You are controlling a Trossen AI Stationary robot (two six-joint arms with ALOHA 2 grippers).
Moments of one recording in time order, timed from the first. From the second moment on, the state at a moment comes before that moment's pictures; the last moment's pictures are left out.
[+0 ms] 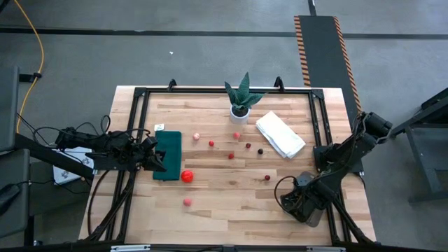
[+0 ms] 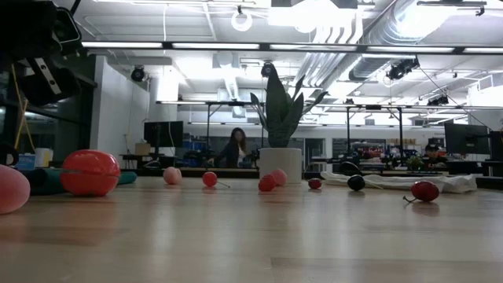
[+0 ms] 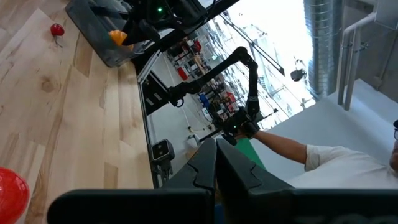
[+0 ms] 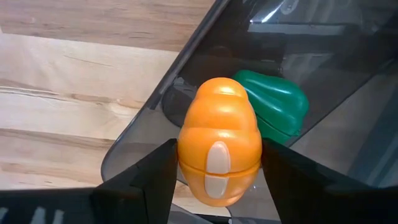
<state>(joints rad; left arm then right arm) -0.08 0.01 0.01 0.06 0.33 -1.03 0.84 1.48 0.97 -0.89 -0.08 2.30</state>
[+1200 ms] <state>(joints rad) -0.08 0.01 0.01 0.06 0.33 -1.03 0.84 1.42 0.97 -0.93 -0.08 2.30</state>
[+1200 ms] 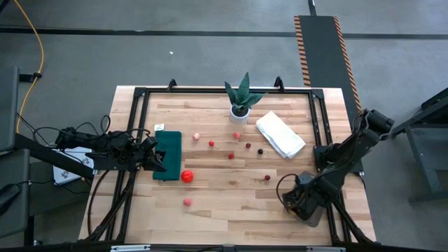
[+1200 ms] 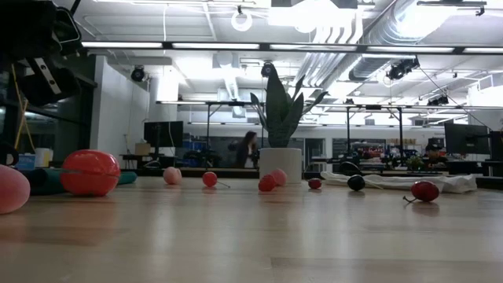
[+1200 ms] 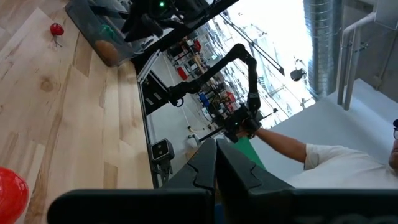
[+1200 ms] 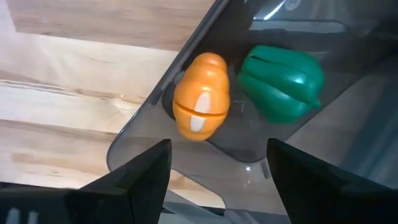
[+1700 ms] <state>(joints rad) -0.08 0.01 0.01 0.06 0.32 -1.03 0.72 1.35 0.97 -0.91 -0.07 2.21</state>
